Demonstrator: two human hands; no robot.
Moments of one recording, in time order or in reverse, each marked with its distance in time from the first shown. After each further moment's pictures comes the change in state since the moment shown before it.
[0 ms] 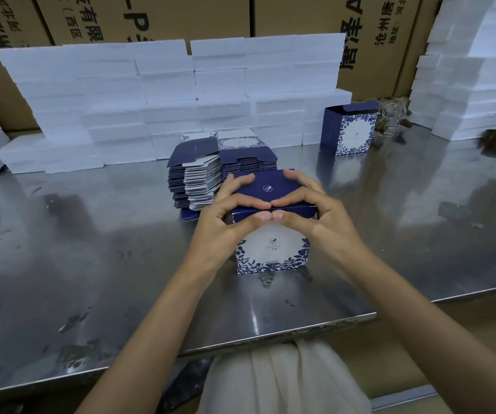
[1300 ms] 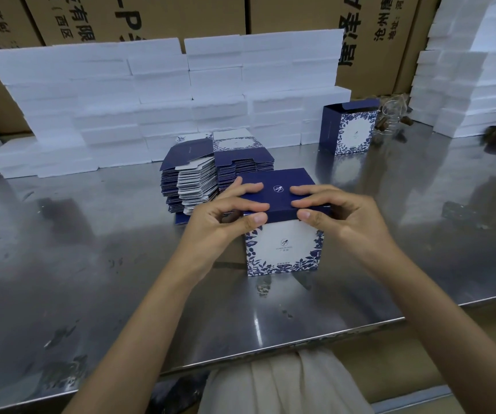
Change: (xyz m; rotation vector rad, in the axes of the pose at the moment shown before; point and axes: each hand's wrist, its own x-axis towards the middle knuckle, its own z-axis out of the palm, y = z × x) left_hand 0.015 -0.009 -0.007 -0.105 -0.116 -0.034; right_hand 0.004 0.008 -0.036 -0.027 0.014 -0.067
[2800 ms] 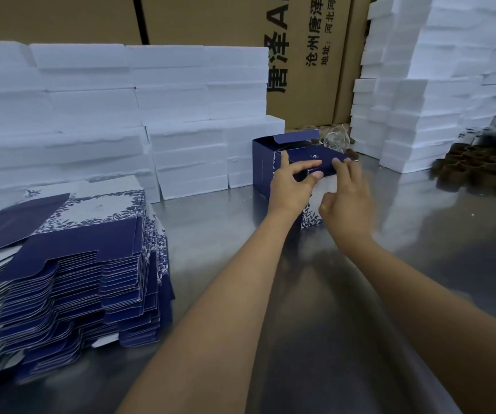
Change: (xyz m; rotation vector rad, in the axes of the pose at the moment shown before) left_hand 0.361 -0.150 0.242 0.097 0.045 -0.038; right_hand 0.217 0.209 -0.201 -1.095 0.568 0.087
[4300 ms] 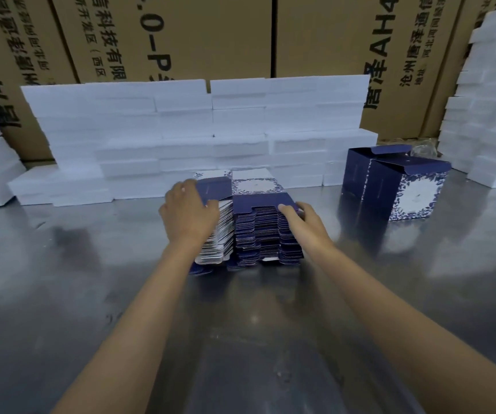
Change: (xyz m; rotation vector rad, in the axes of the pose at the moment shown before) left_hand -0.226 0.079 -0.341 0.931 0.530 -0.270; right_hand -0.154 -0.244 -0.032 0.834 -0.720 0.388
